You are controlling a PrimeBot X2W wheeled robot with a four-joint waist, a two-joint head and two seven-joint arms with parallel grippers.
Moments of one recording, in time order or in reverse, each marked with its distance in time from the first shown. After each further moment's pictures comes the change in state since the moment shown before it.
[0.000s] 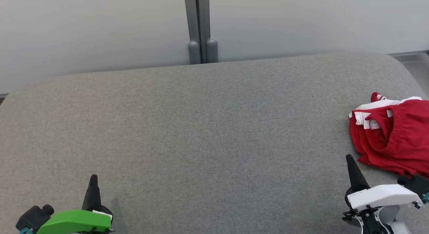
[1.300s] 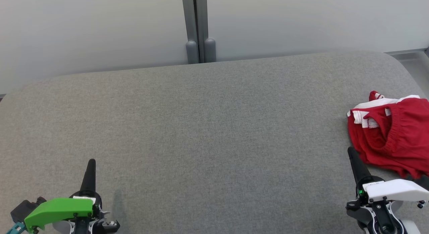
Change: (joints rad) left arm -0.056 0.001 0.025 -0.028 -0.385 0.000 0.096; right arm -0.012 -0.004 -0.020 -0.044 0.382 0.000 0.097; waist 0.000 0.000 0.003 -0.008
